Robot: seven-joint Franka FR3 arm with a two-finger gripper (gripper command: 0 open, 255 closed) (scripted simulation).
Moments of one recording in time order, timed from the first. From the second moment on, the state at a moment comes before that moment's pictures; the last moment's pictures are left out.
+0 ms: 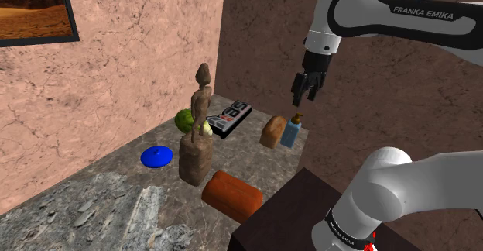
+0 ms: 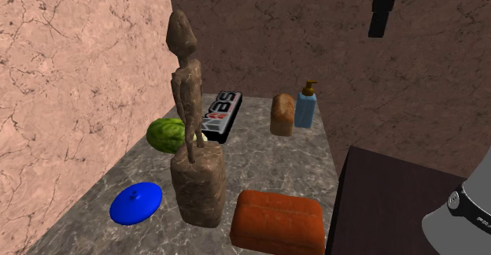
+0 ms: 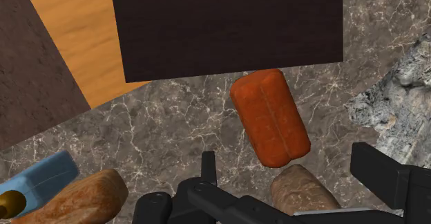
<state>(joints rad) 0.00 -0.81 -0.05 -2.40 -0.03 1.54 0.01</state>
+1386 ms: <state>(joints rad) -0.14 -0.29 0.45 -2.09 0.01 1.85 1.00</state>
